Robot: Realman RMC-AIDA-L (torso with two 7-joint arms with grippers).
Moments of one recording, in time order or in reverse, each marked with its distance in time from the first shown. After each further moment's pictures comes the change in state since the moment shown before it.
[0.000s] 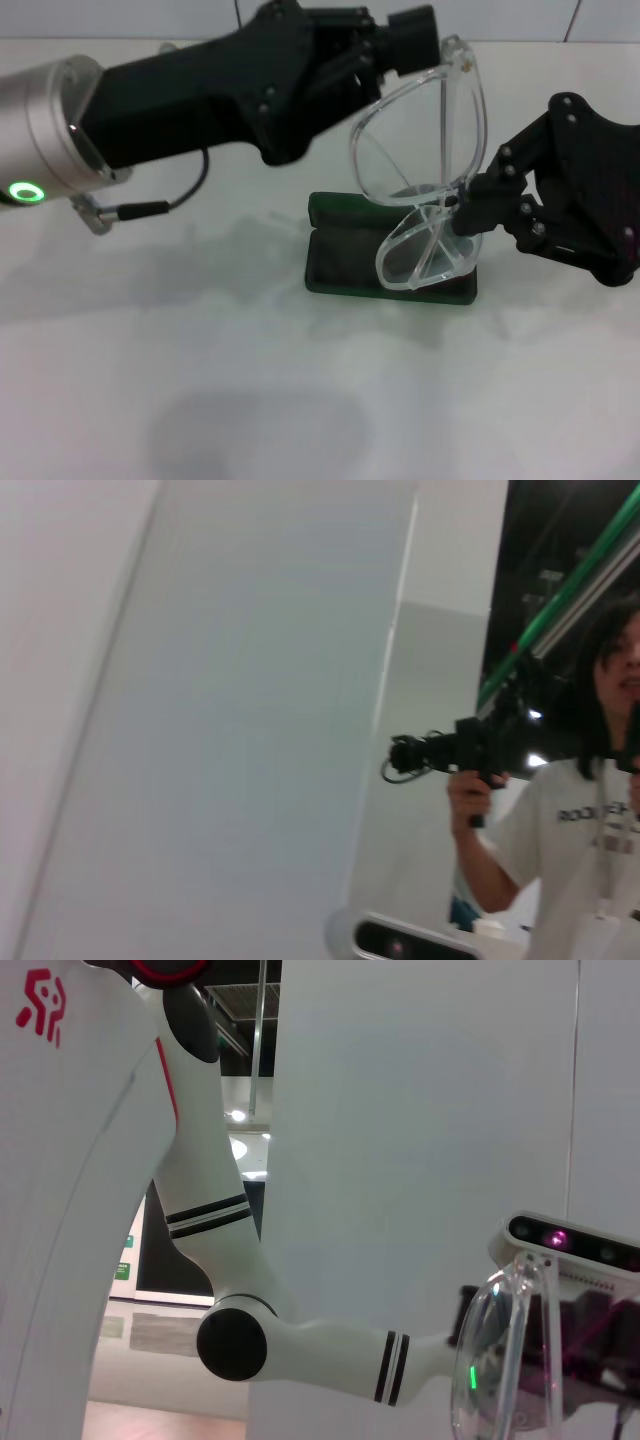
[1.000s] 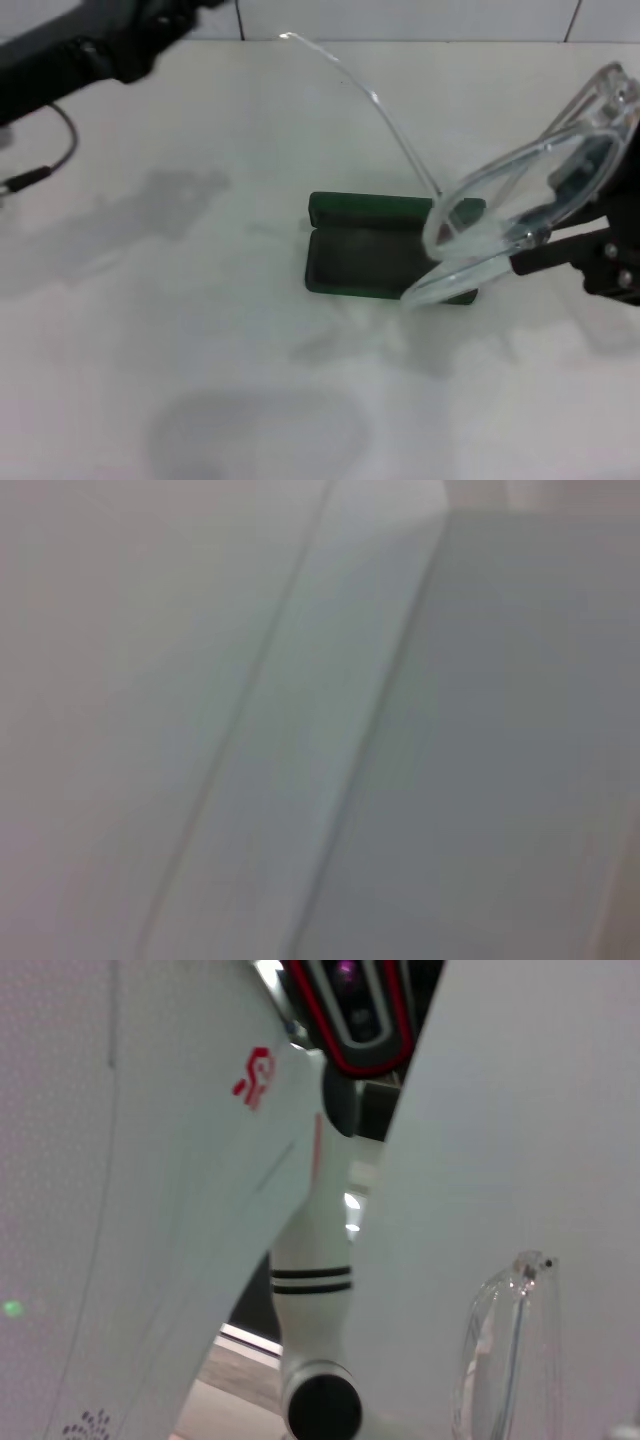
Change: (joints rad) left arm -0.020 0.030 -0.413 -0.196 0.194 -0.001 -0.011; right arm -0.079 -0.004 -0.125 -0.170 0.223 -0.067 -0.115
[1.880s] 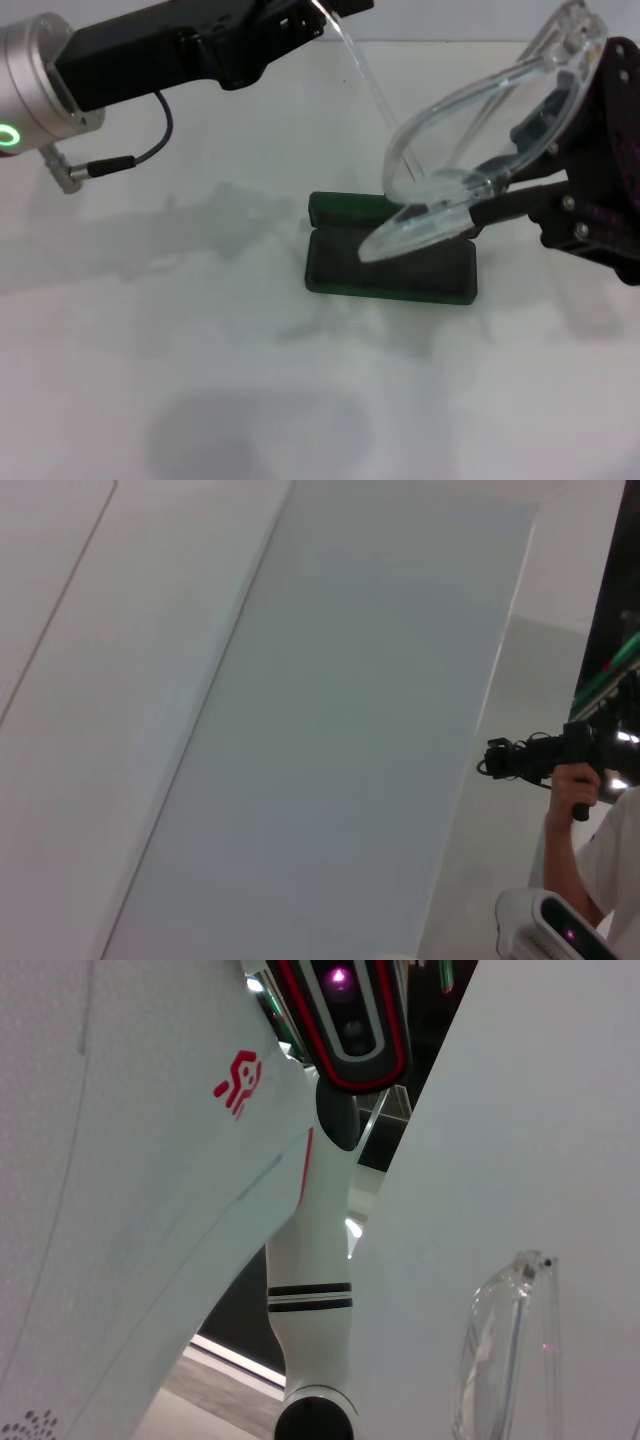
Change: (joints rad) left arm -0.120 -0.021 0.145 -0.002 -0.035 0.058 -0.058; right arm 0.082 -0.003 -0.017 0.102 0.019 0.032 -0.089
